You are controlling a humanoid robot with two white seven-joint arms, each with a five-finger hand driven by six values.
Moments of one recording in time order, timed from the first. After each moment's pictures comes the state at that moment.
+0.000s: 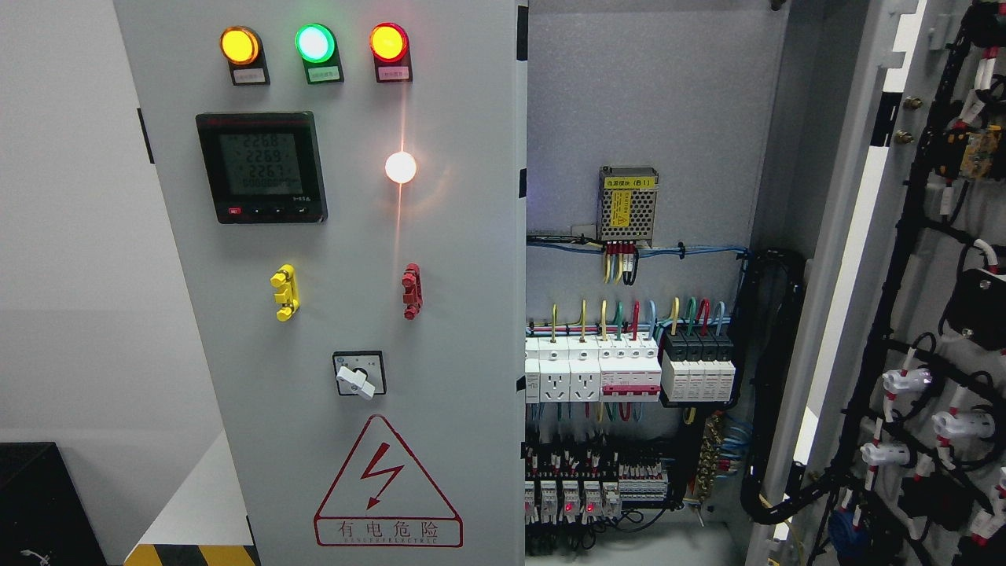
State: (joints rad) left arm 0.01 0.13 -0.24 -0.09 0.13 -0.06 0.06; right arm 0.15 0.12 0.06 -0.16 -0.07 0.04 0.08
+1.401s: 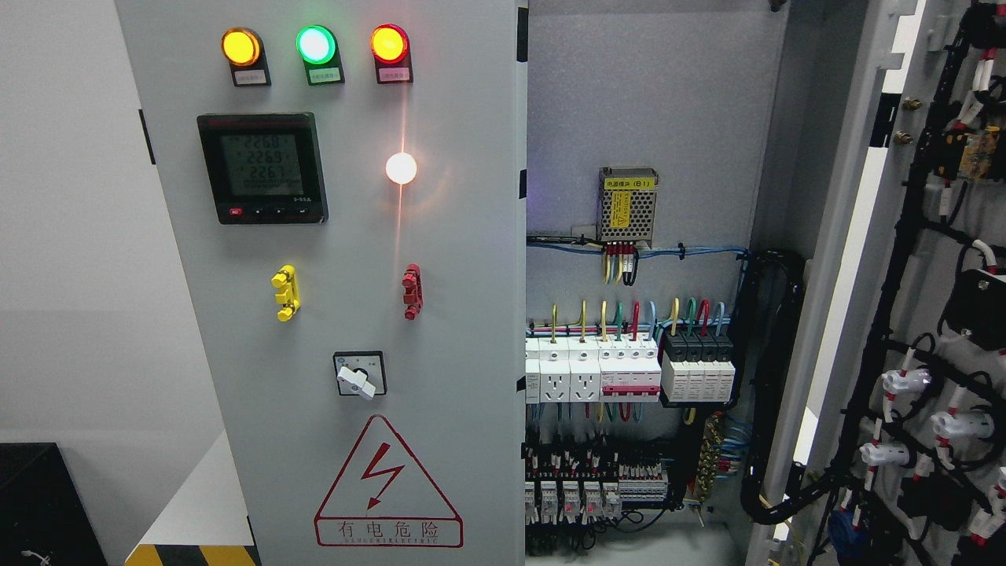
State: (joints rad) left arm 0.00 0.00 -0.02 0.11 0.00 -0.06 0.13; right arm 0.35 0.09 0.06 -0.84 -0.08 0.04 0.08
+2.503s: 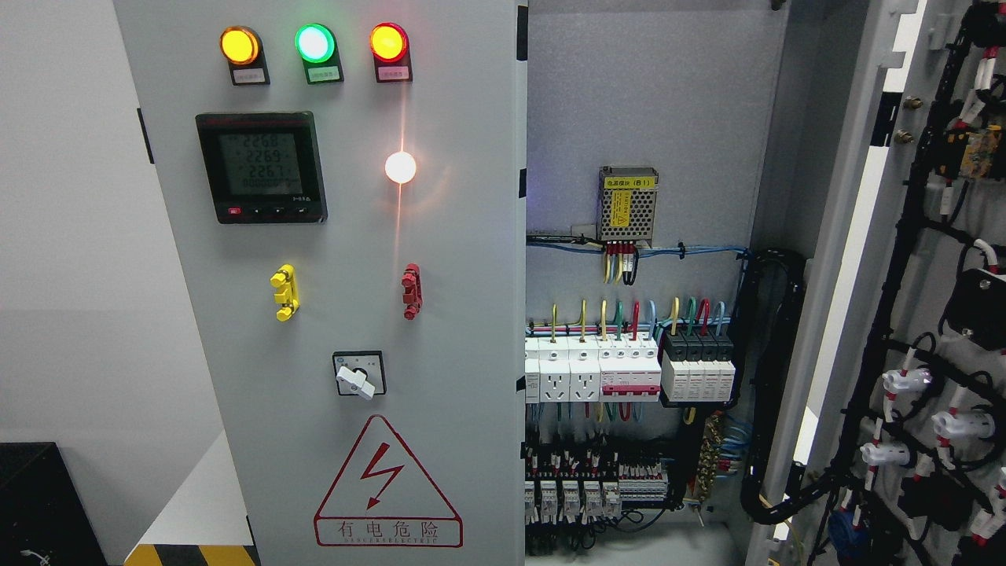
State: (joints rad) left arm 0.00 -0.05 0.00 0.05 0.00 -0.06 0.13; right arm 0.34 0.07 0.10 -1.81 -0.08 0.02 0.08
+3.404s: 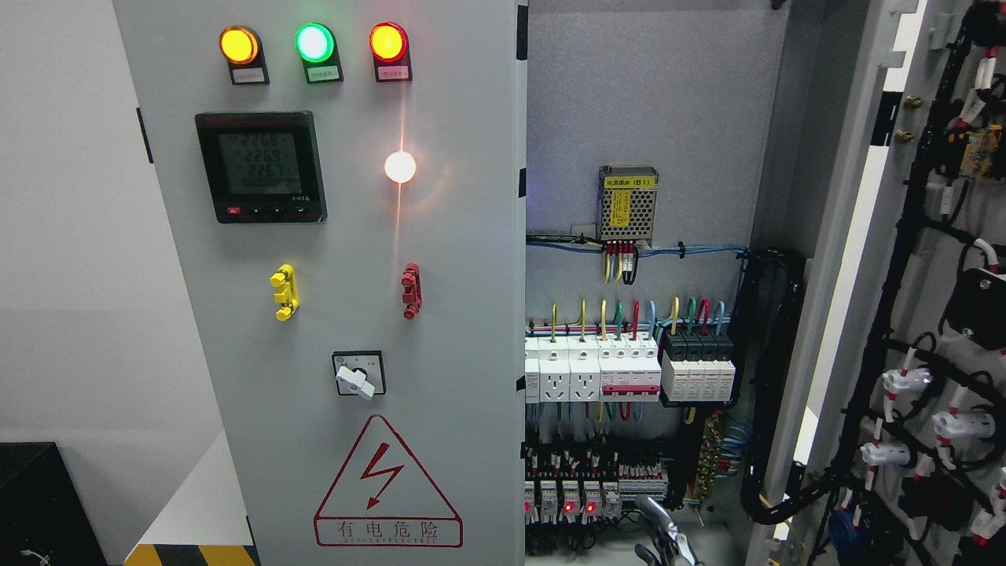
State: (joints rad) left arm 0.00 -0.05 0.00 0.04 0.00 -0.06 0.12; right arm 0.06 0.07 0.19 -2.02 -0.08 0.03 0.07
